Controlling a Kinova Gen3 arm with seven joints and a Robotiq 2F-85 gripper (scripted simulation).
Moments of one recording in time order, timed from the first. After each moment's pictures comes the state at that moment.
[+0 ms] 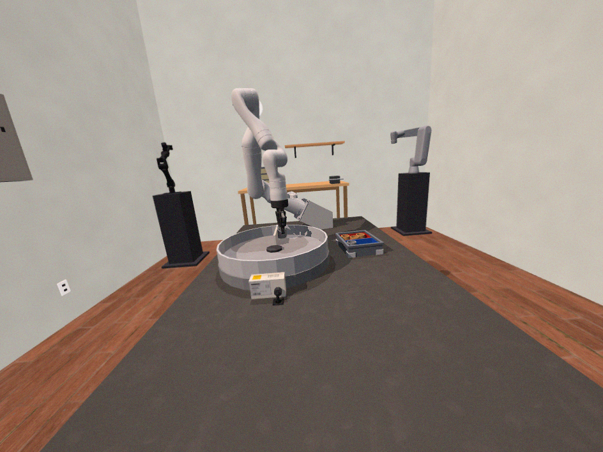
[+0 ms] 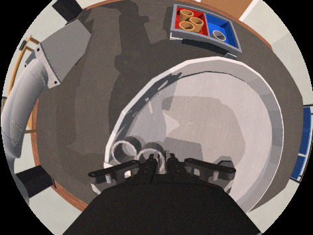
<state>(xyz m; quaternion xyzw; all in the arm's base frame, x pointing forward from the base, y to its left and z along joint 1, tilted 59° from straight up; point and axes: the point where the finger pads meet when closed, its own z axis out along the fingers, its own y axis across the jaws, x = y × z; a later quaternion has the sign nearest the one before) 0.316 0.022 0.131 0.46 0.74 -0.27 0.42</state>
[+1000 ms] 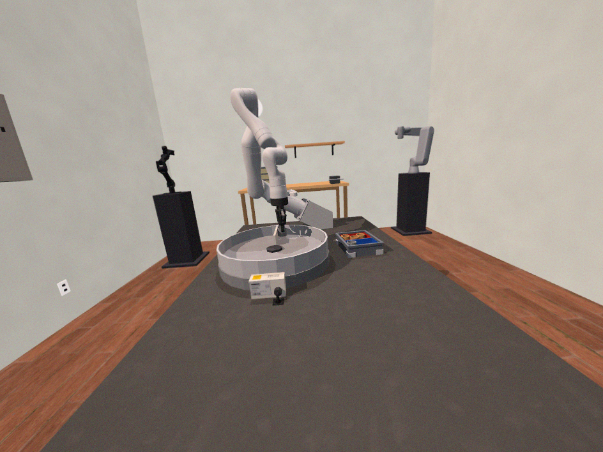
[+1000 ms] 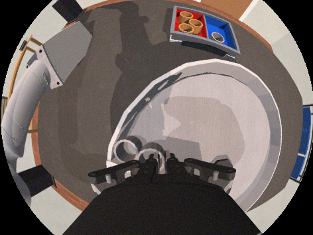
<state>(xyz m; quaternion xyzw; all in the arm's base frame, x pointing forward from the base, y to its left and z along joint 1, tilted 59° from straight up) 0.312 0.029 0.135 0.46 0.74 -0.27 0.42</state>
